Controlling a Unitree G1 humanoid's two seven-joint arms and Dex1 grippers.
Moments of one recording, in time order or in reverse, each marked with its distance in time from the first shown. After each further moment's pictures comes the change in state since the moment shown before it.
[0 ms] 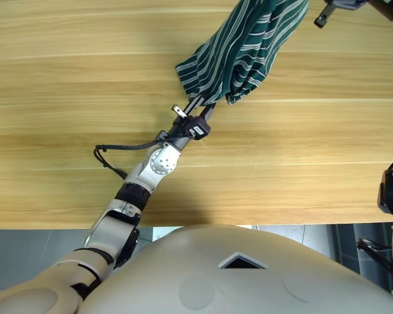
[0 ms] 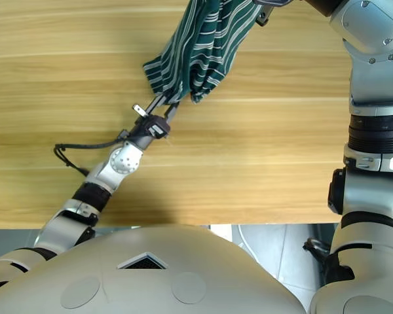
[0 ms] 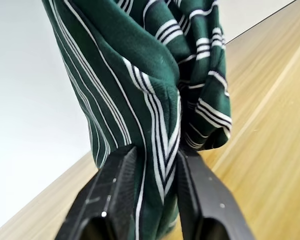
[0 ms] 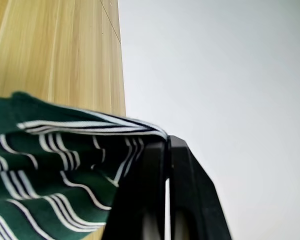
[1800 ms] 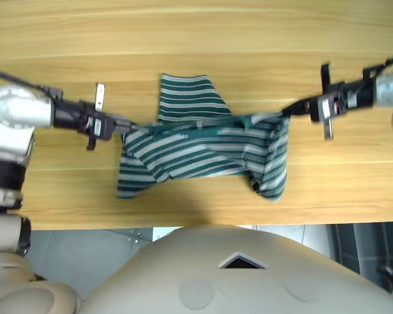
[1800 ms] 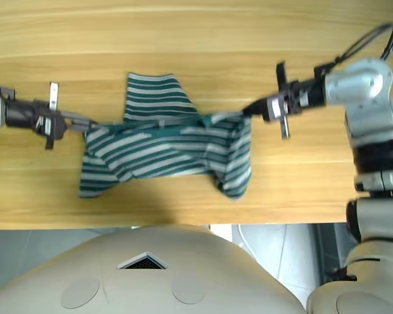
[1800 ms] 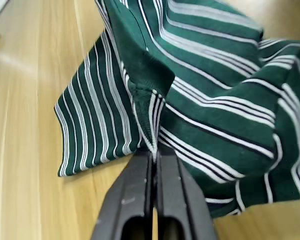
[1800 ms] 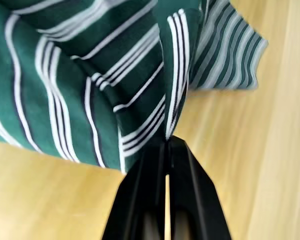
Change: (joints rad) left arm -0.278 0.737 0.067 -0.133 -0.618 0.084 -1.439; right arm 0.045 -0.099 0.221 0.437 0.214 -0.098 0.640
